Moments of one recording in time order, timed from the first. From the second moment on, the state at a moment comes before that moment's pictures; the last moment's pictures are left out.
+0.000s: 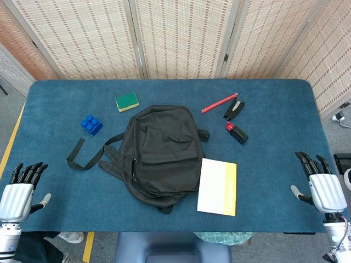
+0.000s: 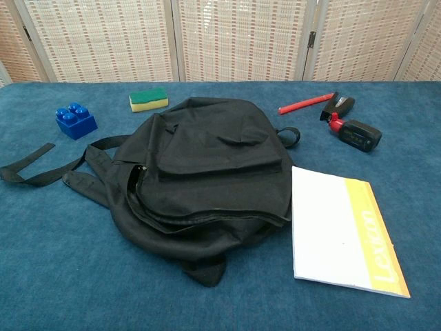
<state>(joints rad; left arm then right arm) -0.11 -1.17 -0.05 -1.60 1.50 1.48 0.18 0.10 -1.13 0.06 -1.58 -1.50 1.44 0.00</state>
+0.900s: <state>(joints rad) -0.12 -1.17 -0.04 -1.62 1.49 1.47 0.17 0.20 -1.27 -0.01 -1.37 -1.71 1.39 0.00</state>
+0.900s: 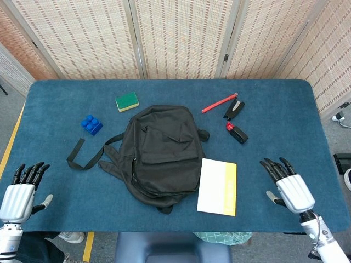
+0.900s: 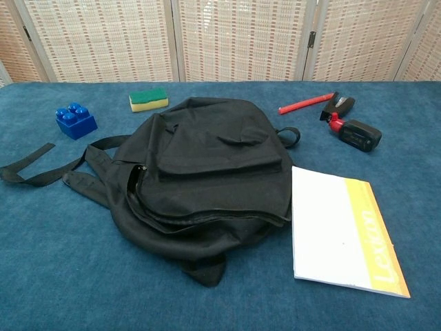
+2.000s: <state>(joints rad) -0.12 -1.13 -0.03 -1.67 1.47 1.44 0.19 0.33 -1.62 -0.13 -0.88 -1.82 1.29 0.12</state>
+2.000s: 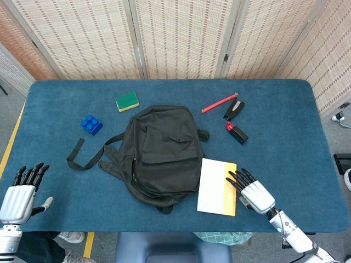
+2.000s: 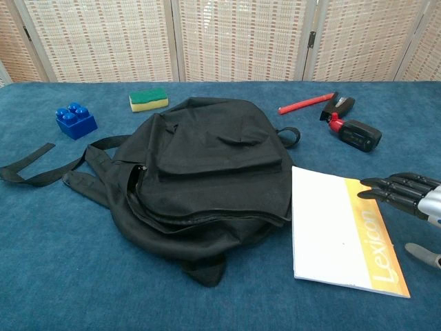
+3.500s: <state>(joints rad) -0.12 -1.13 -0.03 -1.67 1.46 1.43 0.19 0.42 -1.72 -0.12 -0.81 -1.79 1.31 0.14</state>
